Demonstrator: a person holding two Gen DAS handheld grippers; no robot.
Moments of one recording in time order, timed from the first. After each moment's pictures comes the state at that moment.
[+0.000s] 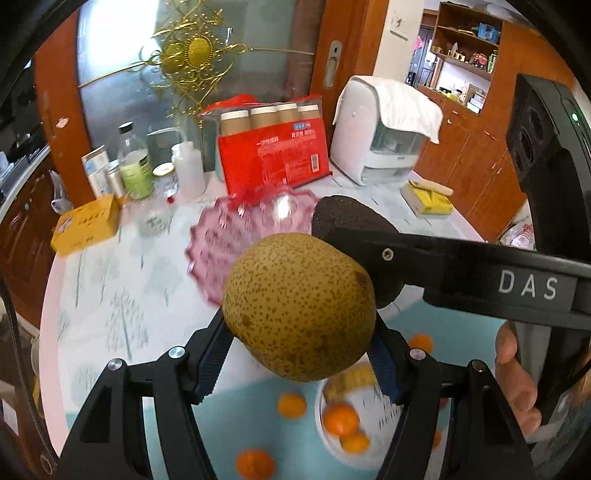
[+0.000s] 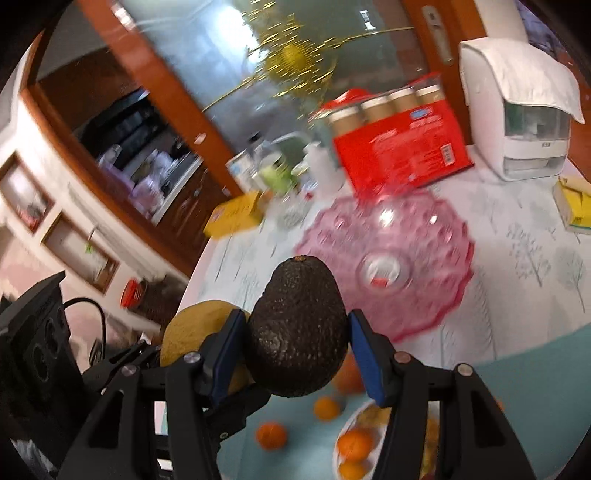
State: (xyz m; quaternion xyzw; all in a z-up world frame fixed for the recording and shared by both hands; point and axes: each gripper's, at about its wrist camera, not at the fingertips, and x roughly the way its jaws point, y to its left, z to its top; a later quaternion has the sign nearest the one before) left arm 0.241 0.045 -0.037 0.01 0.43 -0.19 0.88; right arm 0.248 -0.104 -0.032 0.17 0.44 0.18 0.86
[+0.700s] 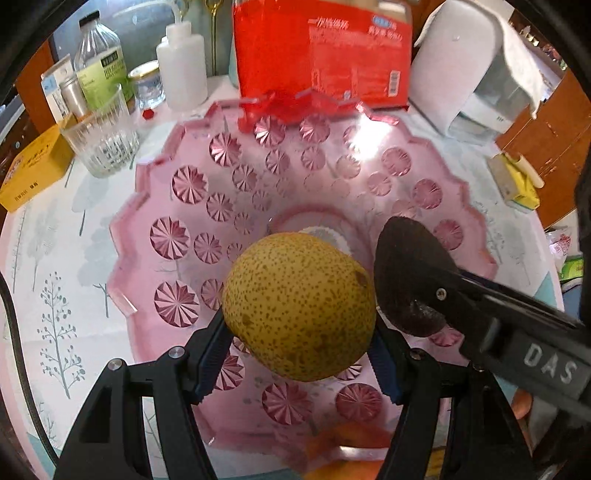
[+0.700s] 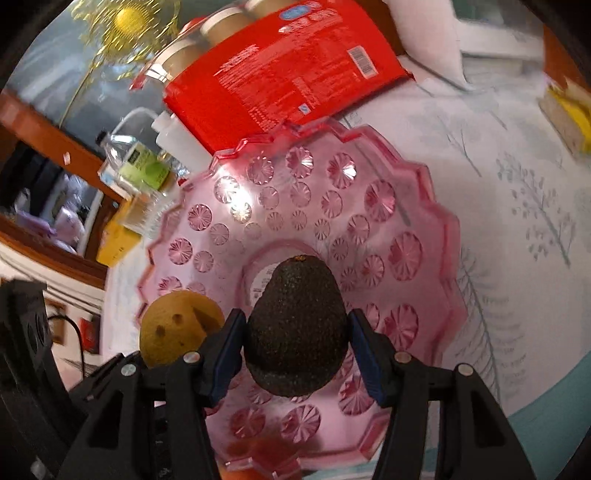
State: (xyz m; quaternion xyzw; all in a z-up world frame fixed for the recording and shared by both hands) left arm 0.388 0.015 -0.195 -0.02 0.57 -0.12 0.81; right arm 0.358 -0.132 -0.175 0.18 0.54 0.07 0.82
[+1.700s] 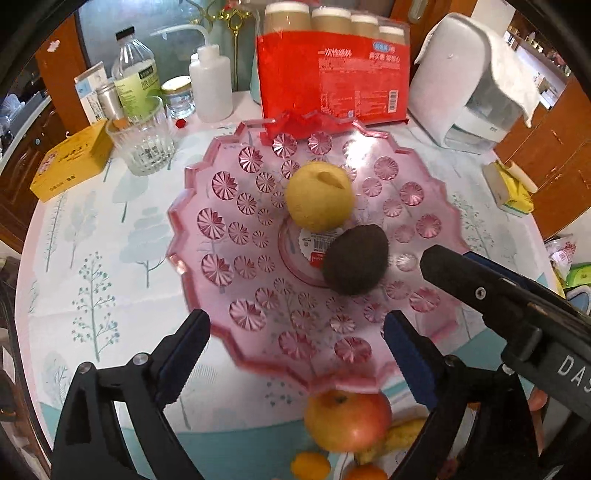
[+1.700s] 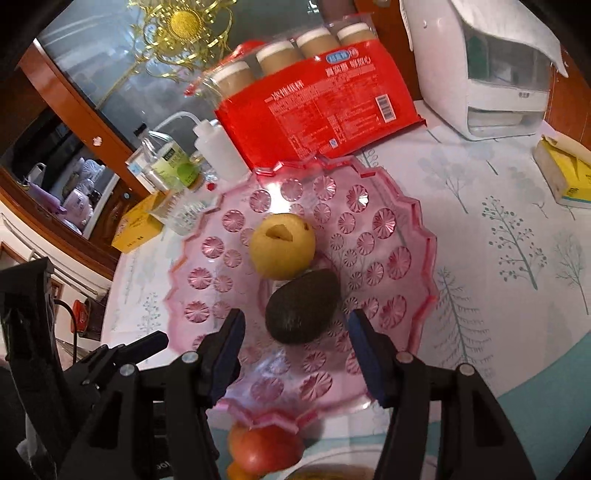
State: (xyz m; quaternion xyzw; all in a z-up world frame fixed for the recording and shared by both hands) left arm 0.344 0.032 -0.141 -0.02 0.55 -0.09 0.83; right arm 0.312 -0.128 -0.118 0.15 0.50 0.09 0.85
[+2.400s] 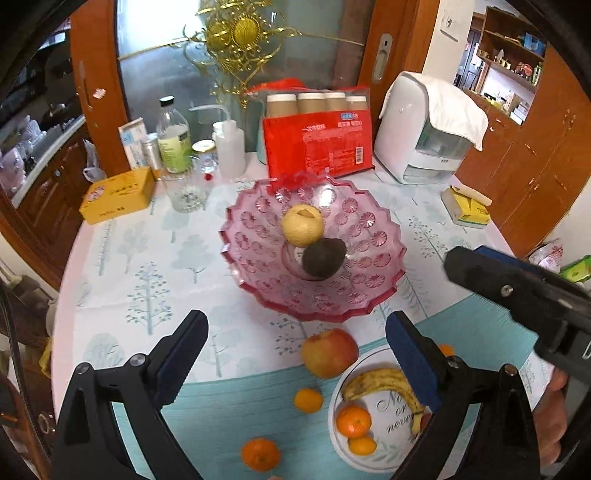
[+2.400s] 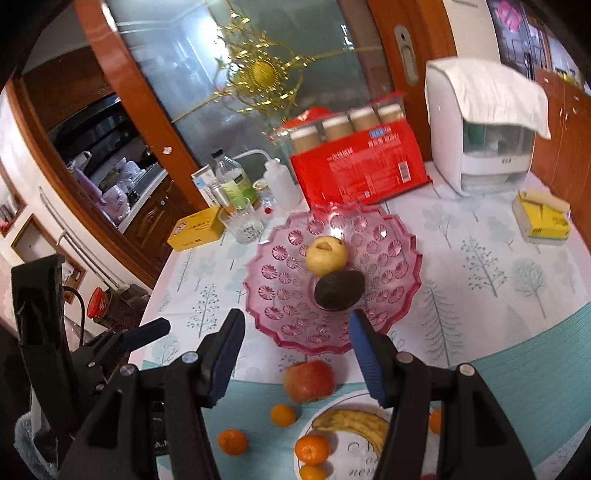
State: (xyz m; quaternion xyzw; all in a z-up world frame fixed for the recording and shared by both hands) left arm 0.232 0.059 -0.035 -0.01 0.46 -0.10 0.88; right arm 0.206 -0.110 -0.009 0.10 0.43 0.13 0.89
